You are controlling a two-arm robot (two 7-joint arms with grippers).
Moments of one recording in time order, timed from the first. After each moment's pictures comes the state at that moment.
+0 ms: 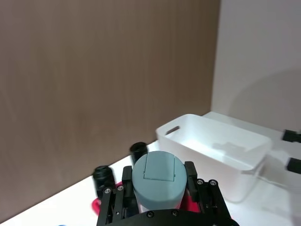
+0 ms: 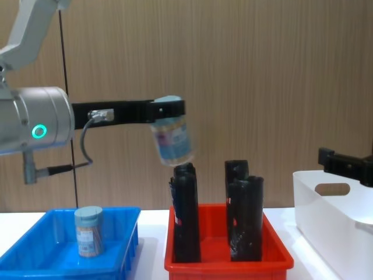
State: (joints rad) left arm -0.41 0.34 0.29 -1.50 -0.46 0.25 -0.44; right arm -0.01 0.34 -0.23 -1.77 0.29 0.03 0.07
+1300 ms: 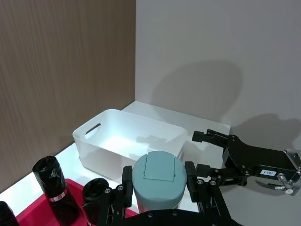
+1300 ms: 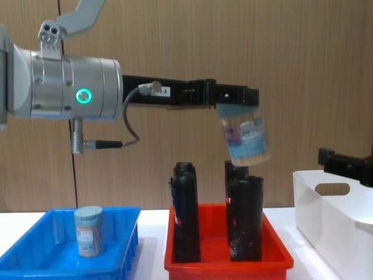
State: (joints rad) left arm -0.57 0.28 0.34 -1.43 -0.45 0.45 -0.75; right arm -0.01 0.34 -0.23 -1.77 0.29 0.03 0.07
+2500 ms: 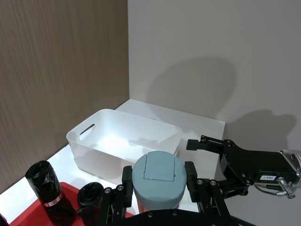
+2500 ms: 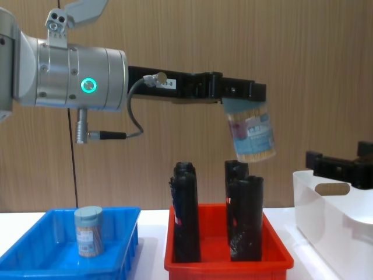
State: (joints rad) left arm -0.60 0.28 0.35 -1.42 -0.44 0.48 -0.78; right arm -0.01 0.35 -0.22 -1.79 0.30 0.08 0.14
